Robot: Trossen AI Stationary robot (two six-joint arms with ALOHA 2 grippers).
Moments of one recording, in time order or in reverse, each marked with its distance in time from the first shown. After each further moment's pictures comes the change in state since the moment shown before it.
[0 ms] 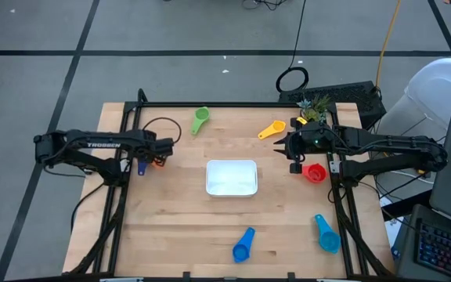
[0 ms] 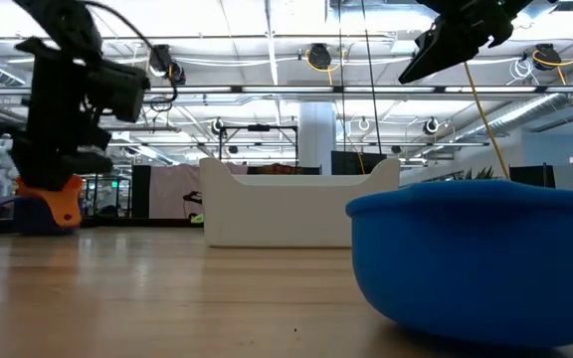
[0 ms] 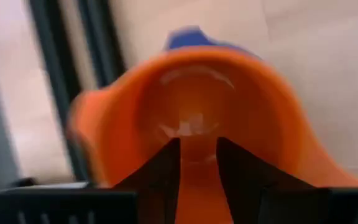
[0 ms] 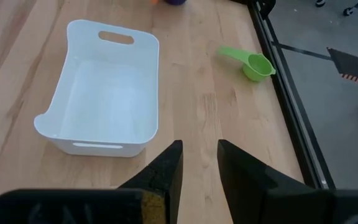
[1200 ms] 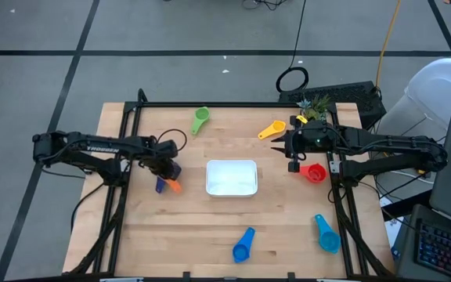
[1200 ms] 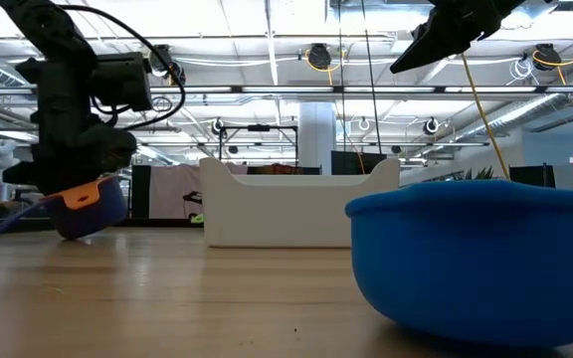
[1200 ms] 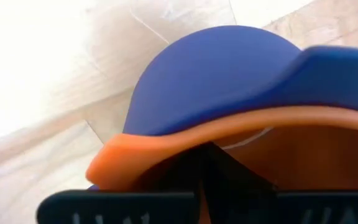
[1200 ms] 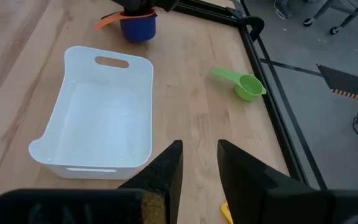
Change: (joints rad) left arm -0.084 0.000 -0.097 0.424 0.514 0.071; right arm 0.000 0.000 0.000 0.080 0.000 -0.004
